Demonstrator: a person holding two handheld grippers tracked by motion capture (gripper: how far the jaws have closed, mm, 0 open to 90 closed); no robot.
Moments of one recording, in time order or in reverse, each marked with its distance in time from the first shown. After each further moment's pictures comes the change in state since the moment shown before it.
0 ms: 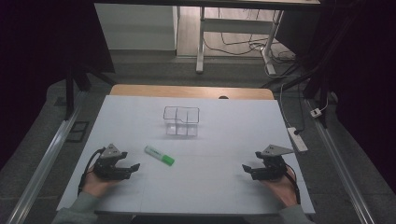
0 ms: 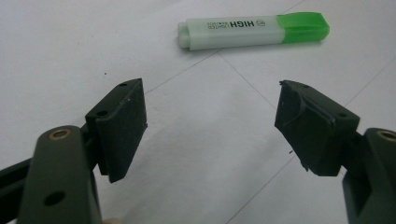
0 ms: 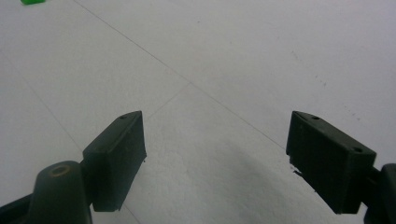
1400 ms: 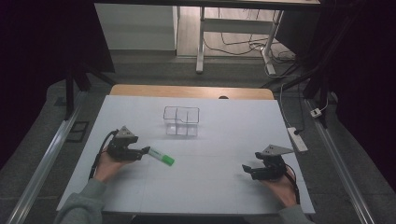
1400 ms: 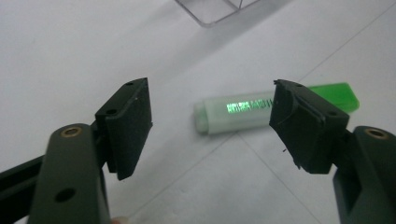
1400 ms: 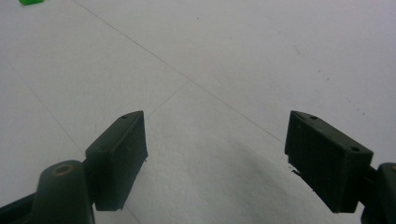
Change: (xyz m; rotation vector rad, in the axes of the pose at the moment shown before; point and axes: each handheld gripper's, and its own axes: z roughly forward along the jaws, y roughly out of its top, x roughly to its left) left arm 0.014 0.058 0.032 -0.005 0.003 0.010; right arm -0.001 -0.002 0.002 0.006 0.009 0.019
